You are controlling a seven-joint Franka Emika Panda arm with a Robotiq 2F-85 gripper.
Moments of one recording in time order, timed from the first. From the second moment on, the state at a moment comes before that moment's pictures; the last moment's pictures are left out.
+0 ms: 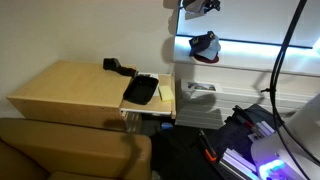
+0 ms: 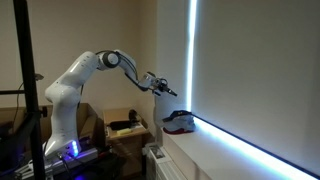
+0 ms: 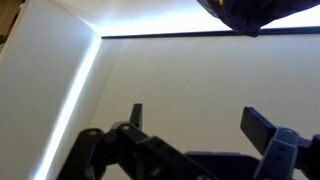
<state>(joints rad) -0.12 0.67 -0.16 -1.42 -1.21 1.95 1.59</state>
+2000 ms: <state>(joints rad) -0.17 0.61 -0.18 -1.70 -0.69 1.74 1.87</state>
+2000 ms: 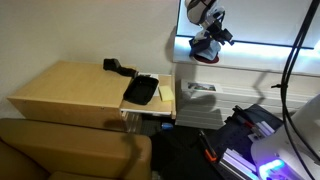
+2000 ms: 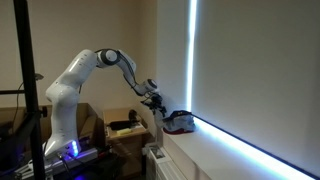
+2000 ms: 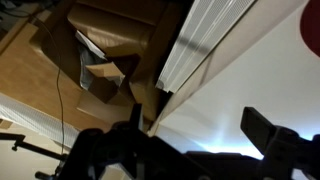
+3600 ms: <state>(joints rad) -0.05 0.98 -0.15 -1.57 -0.33 2.15 1.27</state>
